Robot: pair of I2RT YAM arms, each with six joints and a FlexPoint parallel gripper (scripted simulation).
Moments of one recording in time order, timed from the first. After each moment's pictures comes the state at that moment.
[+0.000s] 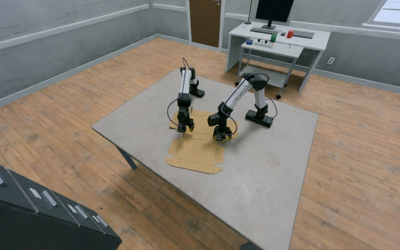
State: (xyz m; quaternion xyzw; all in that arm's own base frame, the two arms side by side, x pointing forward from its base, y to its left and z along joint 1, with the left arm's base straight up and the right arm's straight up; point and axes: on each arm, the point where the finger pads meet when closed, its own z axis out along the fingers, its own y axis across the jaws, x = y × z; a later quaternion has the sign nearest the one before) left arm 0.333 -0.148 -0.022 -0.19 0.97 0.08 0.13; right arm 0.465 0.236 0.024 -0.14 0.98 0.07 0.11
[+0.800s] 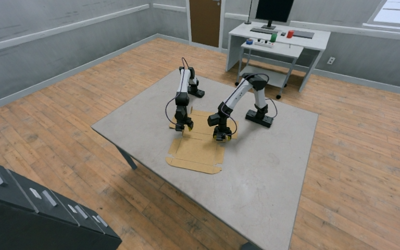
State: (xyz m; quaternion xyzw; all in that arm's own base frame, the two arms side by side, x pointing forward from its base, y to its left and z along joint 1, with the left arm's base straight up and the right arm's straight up) left arm 0.333 -0.148 -0.022 -0.19 0.97 0.08 0.13; right arm 0.466 0.222 0.029 -0.15 0.98 0.06 0.10
